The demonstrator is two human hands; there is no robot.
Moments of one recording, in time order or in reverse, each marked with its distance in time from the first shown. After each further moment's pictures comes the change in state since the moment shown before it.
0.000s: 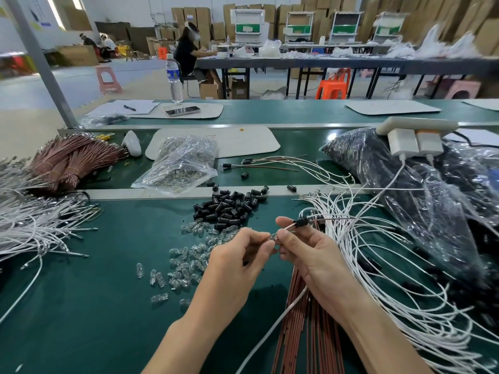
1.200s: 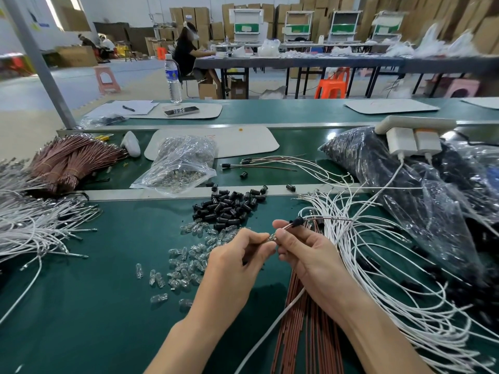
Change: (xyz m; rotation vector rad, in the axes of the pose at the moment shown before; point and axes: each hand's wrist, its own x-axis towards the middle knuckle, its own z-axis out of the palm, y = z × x) left_hand -0.002 -0.003 0.003 0.094 0.056 0.047; right_hand 0.000 0.002 0.000 0.045 -0.001 0.043
